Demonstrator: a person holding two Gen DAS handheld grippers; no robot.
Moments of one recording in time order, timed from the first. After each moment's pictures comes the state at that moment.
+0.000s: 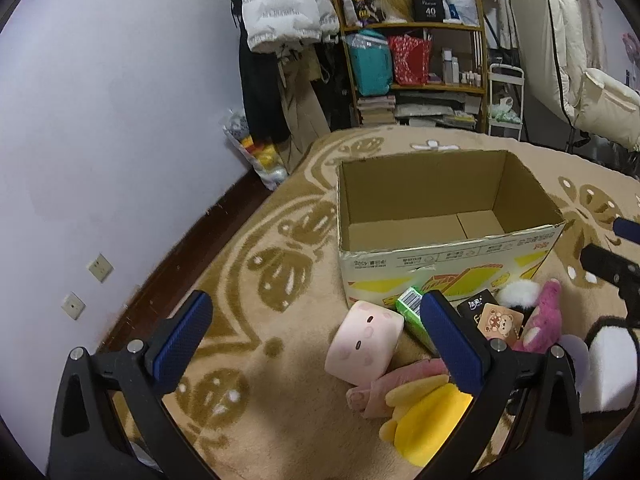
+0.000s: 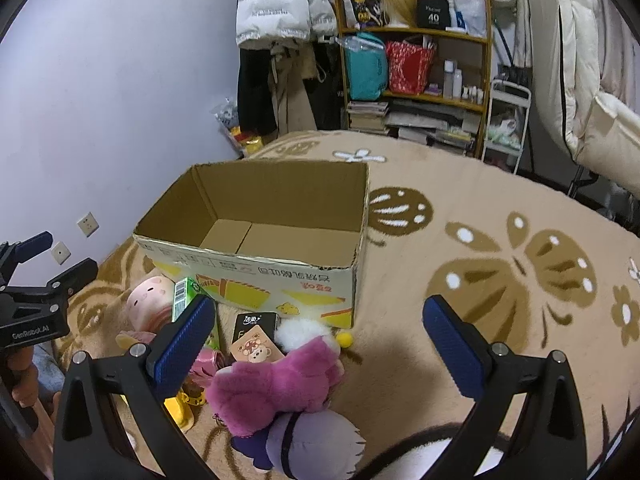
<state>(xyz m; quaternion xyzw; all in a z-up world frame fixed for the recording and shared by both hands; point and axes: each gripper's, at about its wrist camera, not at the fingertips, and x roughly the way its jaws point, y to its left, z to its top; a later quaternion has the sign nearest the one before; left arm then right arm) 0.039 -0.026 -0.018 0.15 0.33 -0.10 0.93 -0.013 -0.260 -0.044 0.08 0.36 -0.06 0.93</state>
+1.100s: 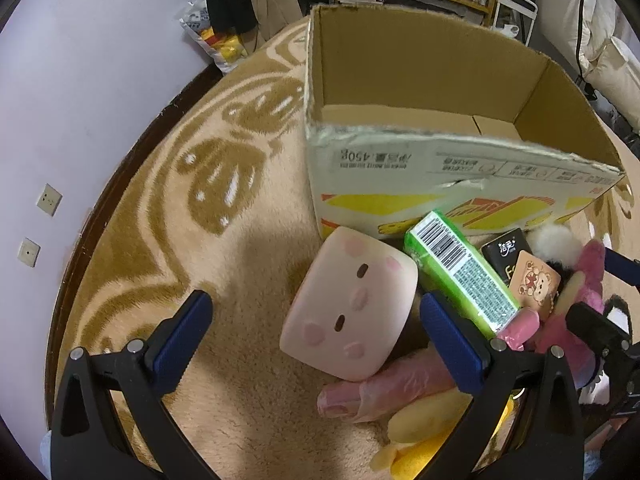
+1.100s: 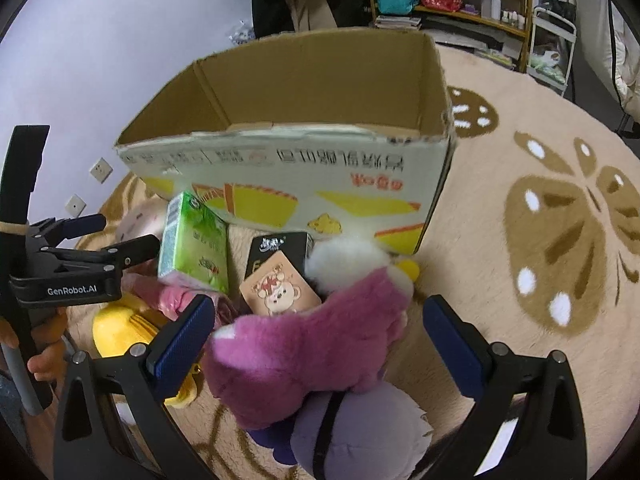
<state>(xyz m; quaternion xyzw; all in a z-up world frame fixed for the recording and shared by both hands) 0.110 -0.038 -0.112 0.13 0.52 -0.13 0.83 0.022 -0.236 -0.121 0.11 0.49 0.01 0.87</state>
